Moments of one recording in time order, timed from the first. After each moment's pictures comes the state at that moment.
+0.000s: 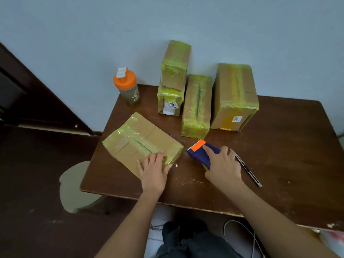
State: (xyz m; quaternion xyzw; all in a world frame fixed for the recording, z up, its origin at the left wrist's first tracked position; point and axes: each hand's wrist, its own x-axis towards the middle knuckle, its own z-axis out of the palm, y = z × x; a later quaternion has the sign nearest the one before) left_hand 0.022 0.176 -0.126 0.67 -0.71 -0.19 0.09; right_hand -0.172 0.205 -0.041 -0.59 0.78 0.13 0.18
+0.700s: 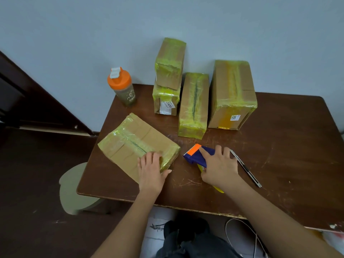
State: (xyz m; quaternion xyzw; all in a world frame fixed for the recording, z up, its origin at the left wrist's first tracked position) left_hand 0.017 0.169 -0.134 0.66 -0.74 -0.14 0.08; right_hand -0.186 0.193 -0.059 -0.62 0.74 0.18 0.18
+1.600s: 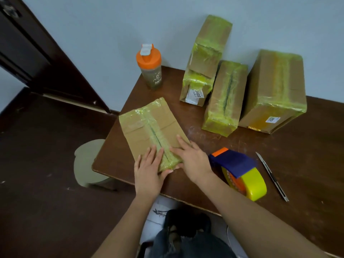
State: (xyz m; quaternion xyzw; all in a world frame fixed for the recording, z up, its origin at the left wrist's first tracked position) left_hand 0.082 0.192 -0.157 0.67 -0.72 -0.11 0.11; right_hand -0.086 0.149 -0.118 -0.78 0.58 0.04 0.24
